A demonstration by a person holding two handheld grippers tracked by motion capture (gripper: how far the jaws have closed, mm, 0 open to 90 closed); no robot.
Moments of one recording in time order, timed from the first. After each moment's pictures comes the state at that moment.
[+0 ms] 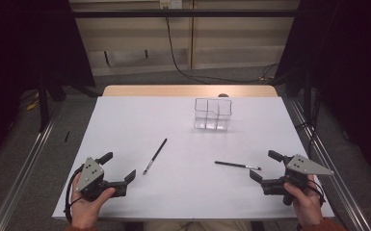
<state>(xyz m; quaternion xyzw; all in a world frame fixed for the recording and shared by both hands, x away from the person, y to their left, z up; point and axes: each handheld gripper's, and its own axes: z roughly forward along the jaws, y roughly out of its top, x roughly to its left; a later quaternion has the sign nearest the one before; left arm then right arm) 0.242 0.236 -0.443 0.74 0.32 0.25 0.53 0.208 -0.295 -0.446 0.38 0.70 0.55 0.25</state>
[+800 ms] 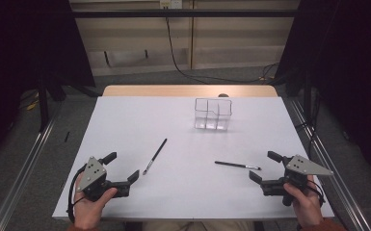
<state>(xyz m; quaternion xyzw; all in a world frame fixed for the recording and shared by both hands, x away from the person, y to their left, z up) 0.240 0.229 -0.439 0.73 0.32 0.24 0.55 0.207 -0.293 -0.446 0.38 0.70 0.55 0.24</state>
